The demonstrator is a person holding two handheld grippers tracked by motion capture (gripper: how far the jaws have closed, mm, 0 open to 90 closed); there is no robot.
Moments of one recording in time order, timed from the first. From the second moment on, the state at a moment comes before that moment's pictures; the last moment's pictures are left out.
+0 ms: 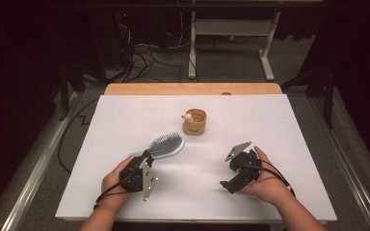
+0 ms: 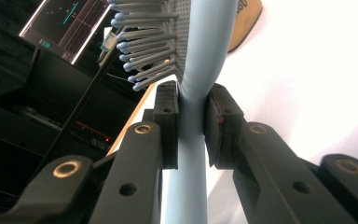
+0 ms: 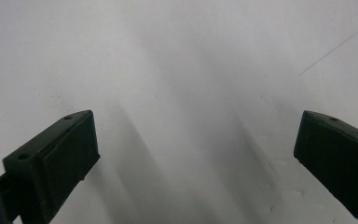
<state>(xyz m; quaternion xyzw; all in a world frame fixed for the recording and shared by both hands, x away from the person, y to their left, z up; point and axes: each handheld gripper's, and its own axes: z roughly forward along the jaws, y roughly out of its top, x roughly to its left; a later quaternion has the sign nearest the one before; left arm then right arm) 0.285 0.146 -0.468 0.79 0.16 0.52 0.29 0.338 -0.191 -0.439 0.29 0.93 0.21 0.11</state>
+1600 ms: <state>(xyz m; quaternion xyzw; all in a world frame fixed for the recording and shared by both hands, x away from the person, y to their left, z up) 0.299 0.180 -0.450 0.75 0.31 0.36 0.46 0.315 -0.219 -0.467 0.36 0.80 0.45 0.18</state>
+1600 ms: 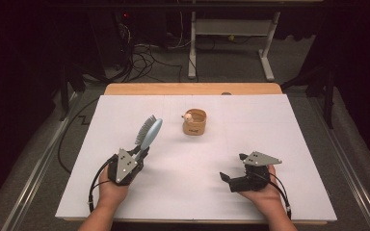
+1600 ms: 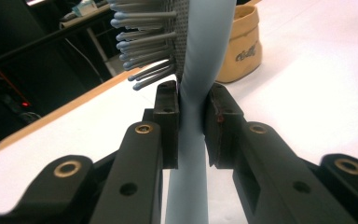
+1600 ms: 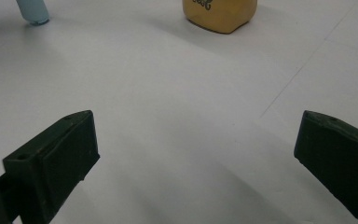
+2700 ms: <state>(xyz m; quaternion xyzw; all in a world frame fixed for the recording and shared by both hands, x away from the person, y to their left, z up) 0.296 0.170 -0.450 0.74 0.32 0.28 0.53 0.312 -0.194 -0.456 0.34 0.78 0.49 0.19</state>
